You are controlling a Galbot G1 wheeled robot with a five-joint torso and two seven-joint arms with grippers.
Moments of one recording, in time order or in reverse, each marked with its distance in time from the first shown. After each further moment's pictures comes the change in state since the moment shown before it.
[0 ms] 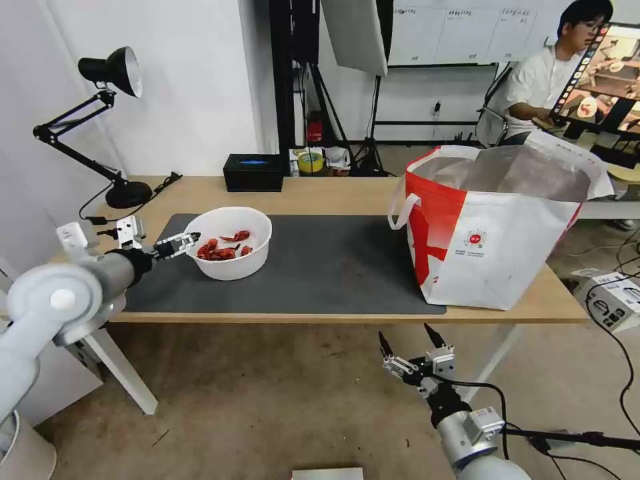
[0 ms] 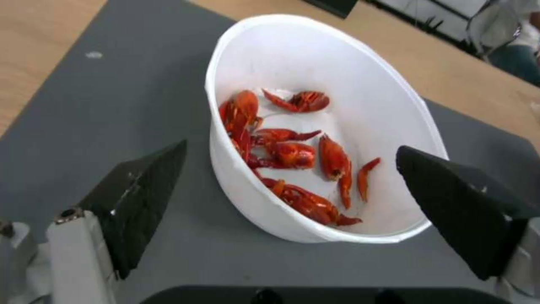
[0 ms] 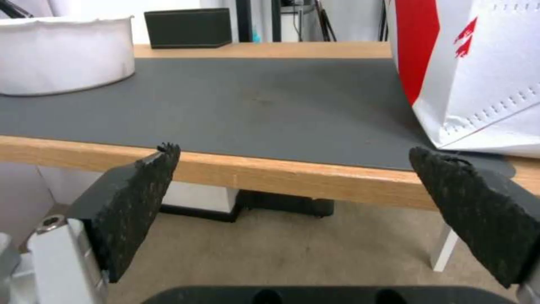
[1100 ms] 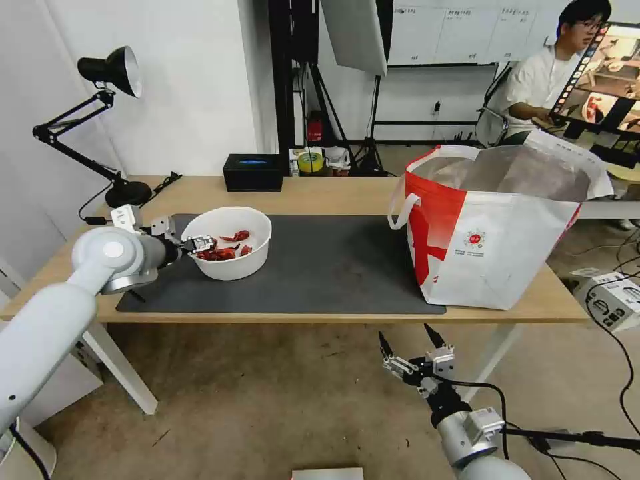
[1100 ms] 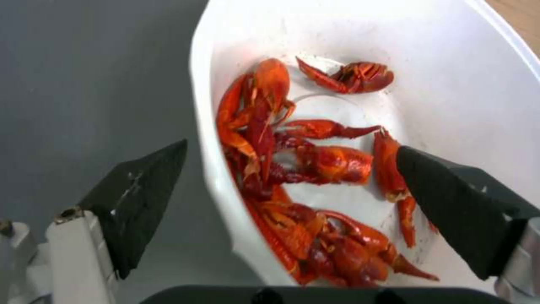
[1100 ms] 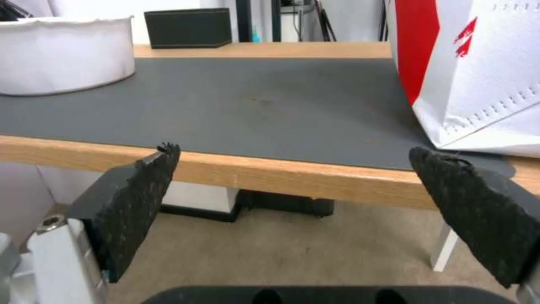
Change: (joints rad) left arm -0.330 -0.135 0.315 0.293 0.005 0.077 -0.094; right arm 0.000 0.000 0.000 0.000 0.000 0.000 0.000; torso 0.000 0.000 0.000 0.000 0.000
